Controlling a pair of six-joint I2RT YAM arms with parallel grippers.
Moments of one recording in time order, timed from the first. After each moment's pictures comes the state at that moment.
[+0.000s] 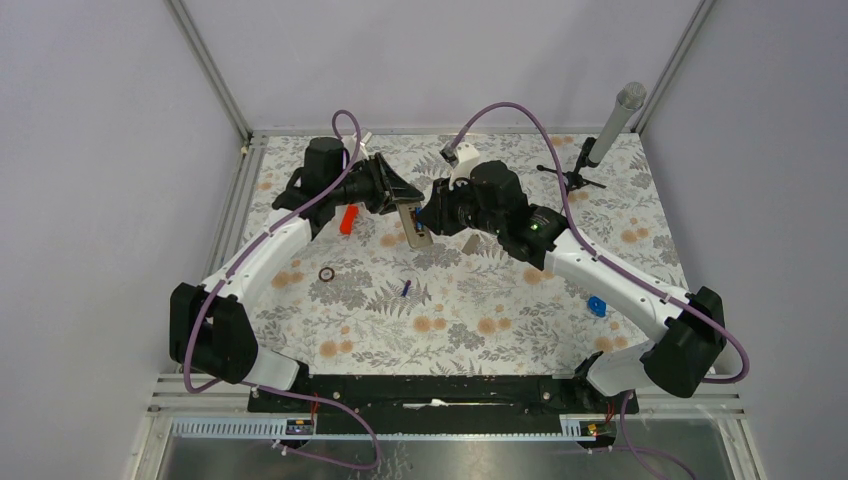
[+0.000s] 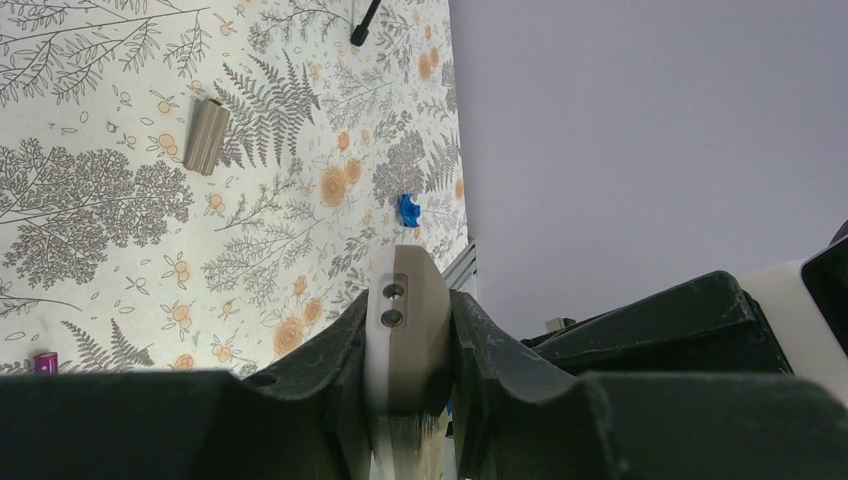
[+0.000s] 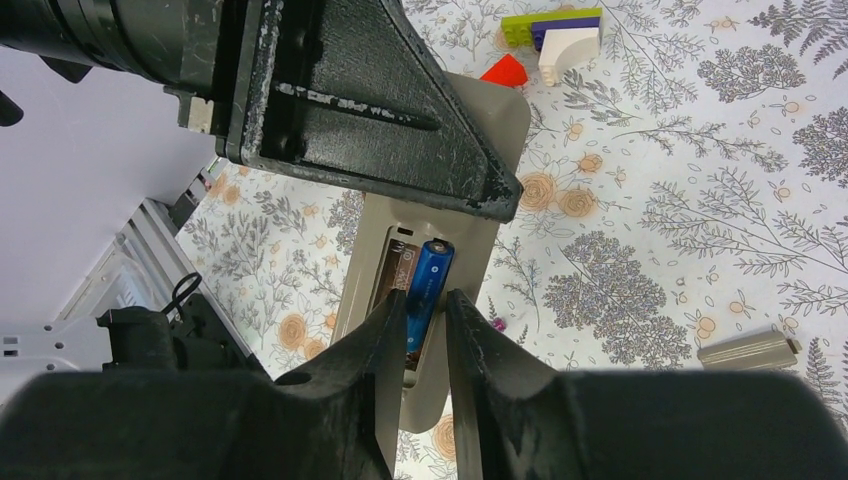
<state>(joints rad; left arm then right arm) -0.34 1.44 1.18 -0.20 0.70 -0.96 0.79 1.41 1.25 -0.23 -0.13 0.39</state>
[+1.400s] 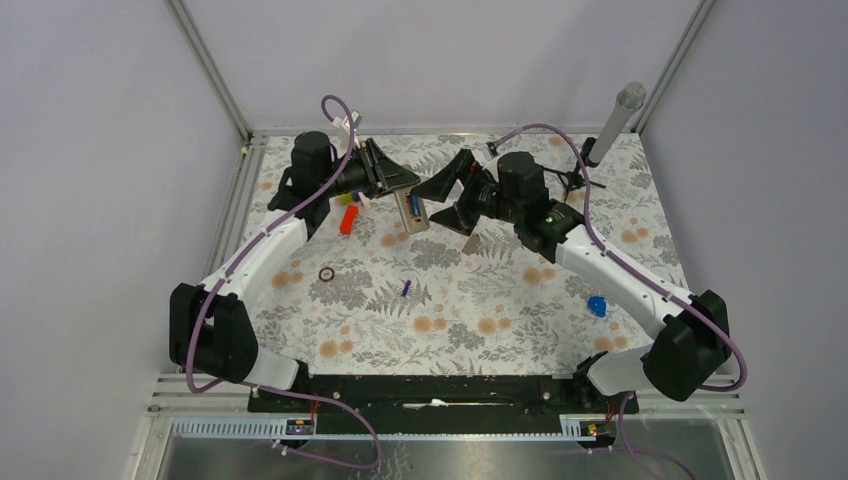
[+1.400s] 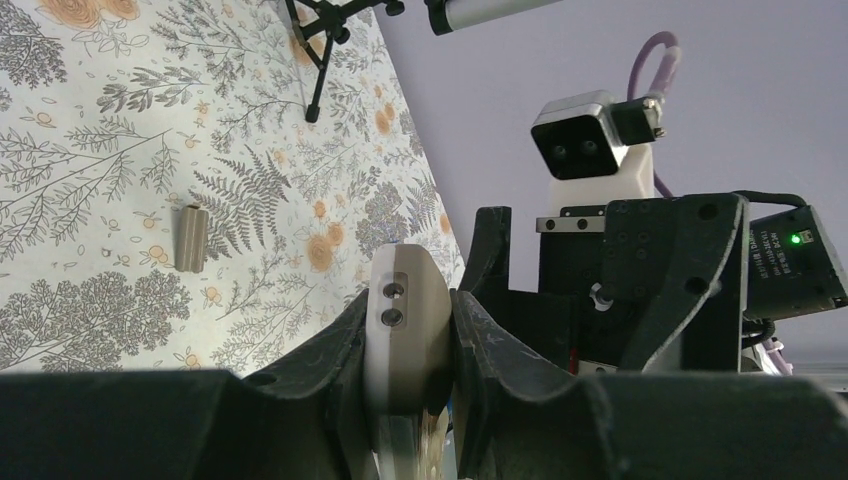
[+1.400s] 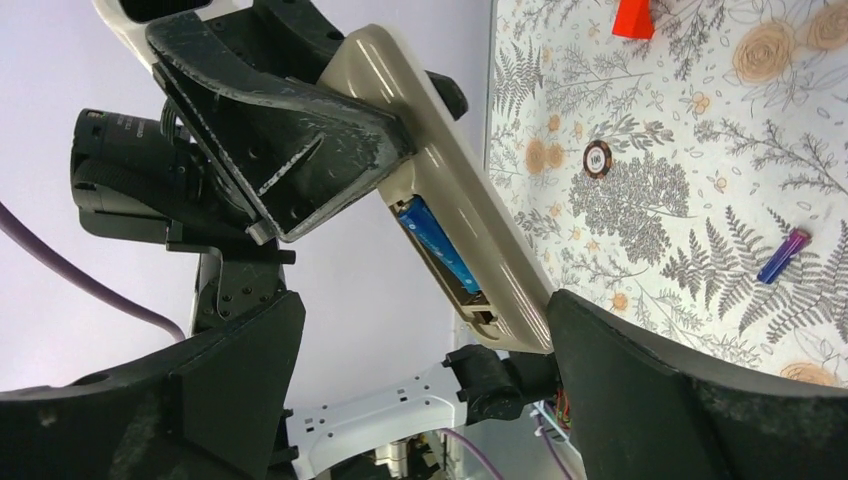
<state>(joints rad) -0.29 1.43 1.14 0.08 0.78 -0.92 0.64 1.39 1.18 -0.11 -0.35 1.23</state>
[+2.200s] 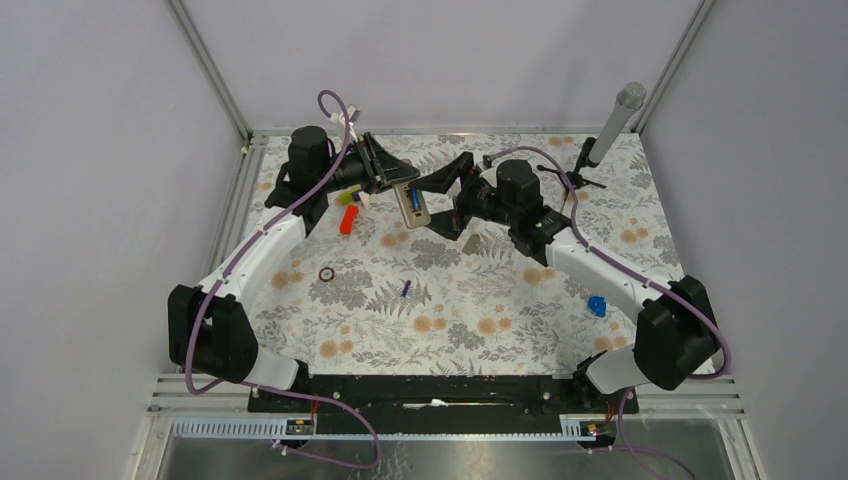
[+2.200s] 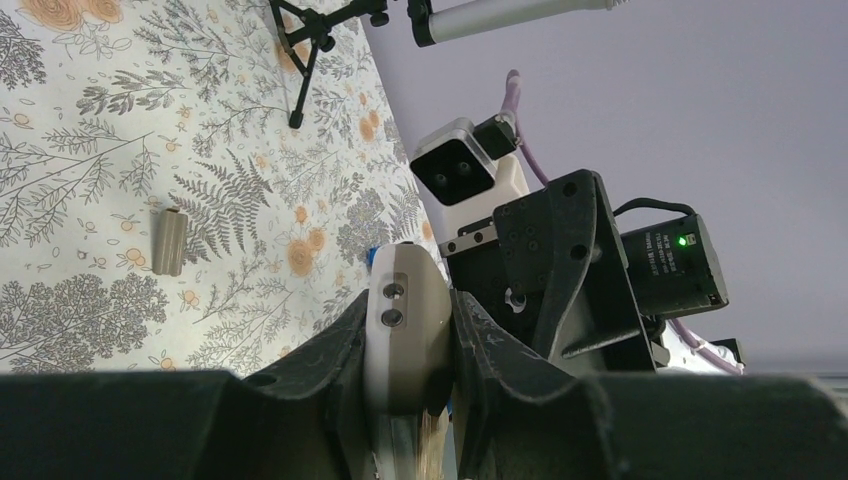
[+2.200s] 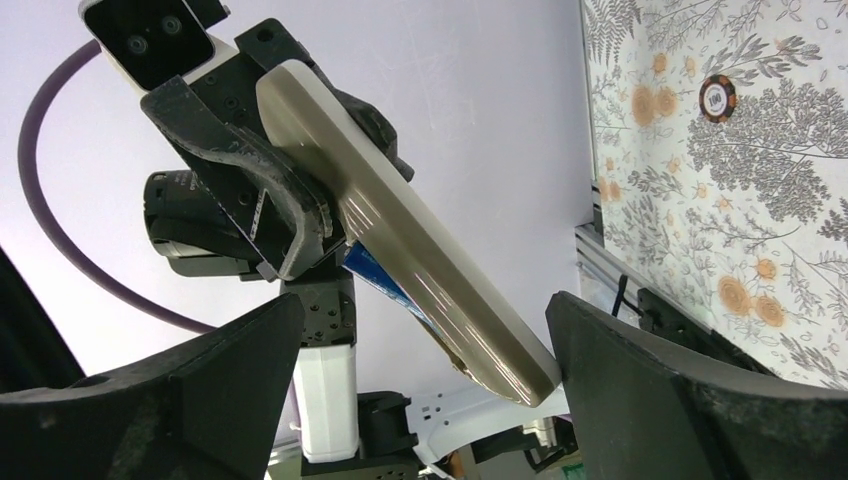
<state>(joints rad) -0.29 1.43 1.19 0.04 0.77 -0.97 0.61 1.44 1.06 0.15 -0.47 1.59</state>
